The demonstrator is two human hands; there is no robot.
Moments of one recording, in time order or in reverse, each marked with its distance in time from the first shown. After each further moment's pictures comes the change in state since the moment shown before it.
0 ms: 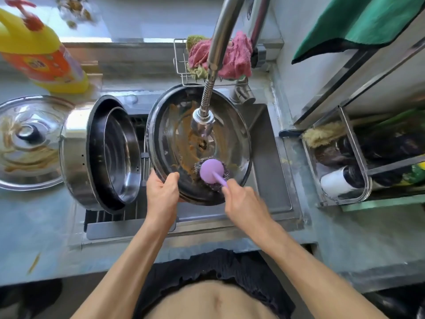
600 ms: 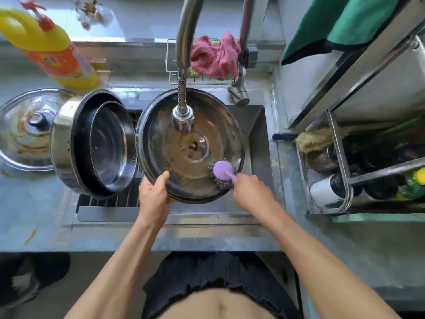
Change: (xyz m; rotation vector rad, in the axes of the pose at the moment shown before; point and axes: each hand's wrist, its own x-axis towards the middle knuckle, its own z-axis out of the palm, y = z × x) left_hand -0.019 -0.030 0.035 -0.146 0.155 -0.044; right_hand 0.027 0.052 -0.036 -0.106 -0.203 0.036
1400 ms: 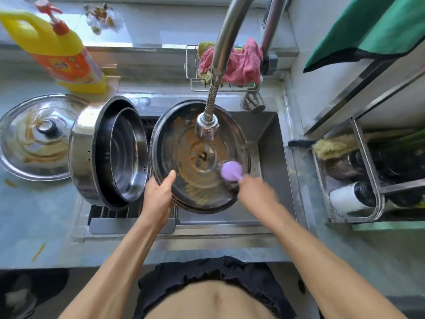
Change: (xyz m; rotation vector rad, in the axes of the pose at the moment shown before) left_hand 0.041 0.016 -0.035 0.053 -0.129 -0.081; right_hand 0.026 -0.037 0.017 -0.018 0.057 0.048
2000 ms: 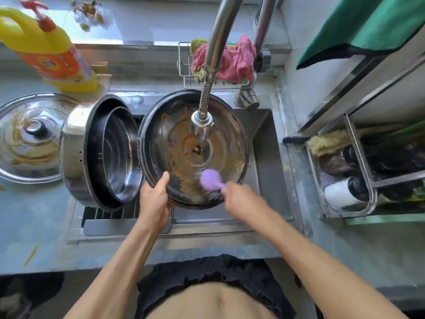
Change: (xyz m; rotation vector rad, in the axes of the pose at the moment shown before) left_hand 0.001 -0.004 0.006 -0.089 0.090 -0.036; right_hand -0.018 -0.009 0.007 0.041 -0.103 -0.046
